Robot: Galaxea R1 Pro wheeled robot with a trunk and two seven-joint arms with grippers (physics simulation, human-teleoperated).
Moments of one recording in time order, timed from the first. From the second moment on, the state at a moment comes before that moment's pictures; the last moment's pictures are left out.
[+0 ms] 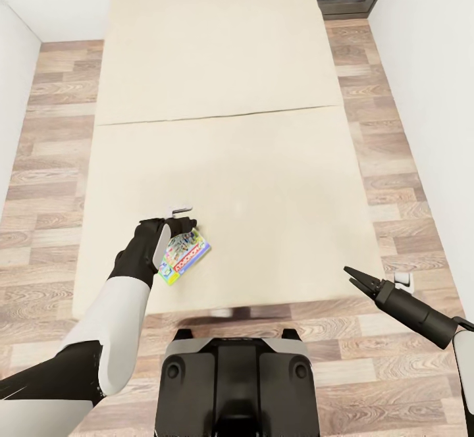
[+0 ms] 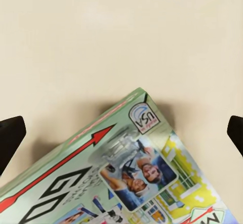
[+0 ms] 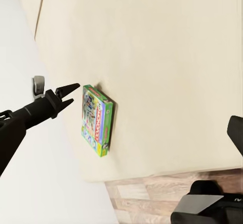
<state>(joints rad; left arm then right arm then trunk) -1.06 -0.16 0.21 -0.80 -0.08 0.62 0.03 -0.33 -0.15 -0.52 -1.57 -0.60 1.04 0.80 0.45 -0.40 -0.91</state>
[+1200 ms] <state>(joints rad) -1.06 -0.16 0.21 -0.80 -0.08 0.62 0.03 -0.29 -0.15 -0.64 -1.58 -0.58 1.04 1.19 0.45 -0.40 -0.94</state>
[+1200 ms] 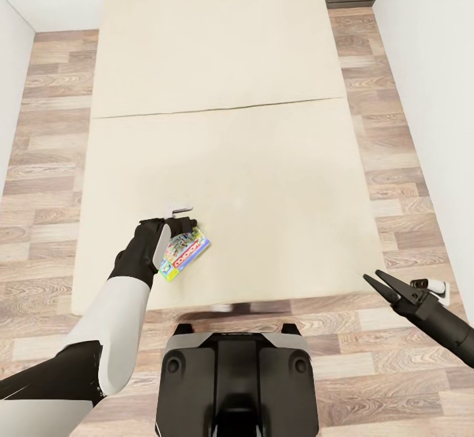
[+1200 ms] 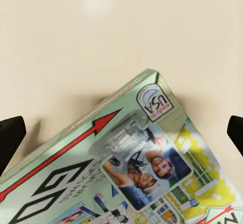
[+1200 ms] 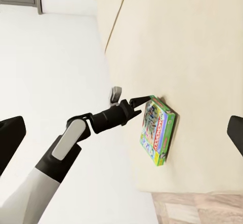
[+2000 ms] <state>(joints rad) -1.06 -0.16 0.21 -0.83 -0.08 0.62 0.03 -0.28 -0.15 -0.64 -1.58 -0.58 1.04 1.19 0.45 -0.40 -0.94</state>
